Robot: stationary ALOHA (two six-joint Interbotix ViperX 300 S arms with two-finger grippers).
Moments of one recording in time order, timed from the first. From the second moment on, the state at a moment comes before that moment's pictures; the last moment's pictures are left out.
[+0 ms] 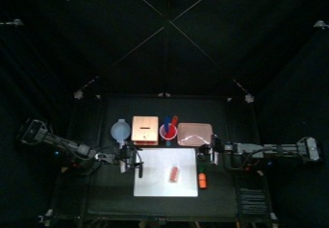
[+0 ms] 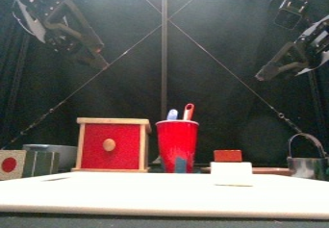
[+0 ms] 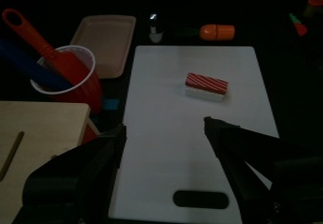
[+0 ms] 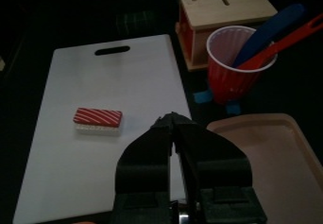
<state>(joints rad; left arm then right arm) -0.27 -0.51 0.98 1.48 0.37 -1.61 -0.08 -0.84 1.22 0.03 -0.02 0.01</state>
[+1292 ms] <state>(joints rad) -0.23 -0.51 1.00 1.50 0.37 -1.61 -0.06 -0.45 0.90 0.33 0.40 0.96</state>
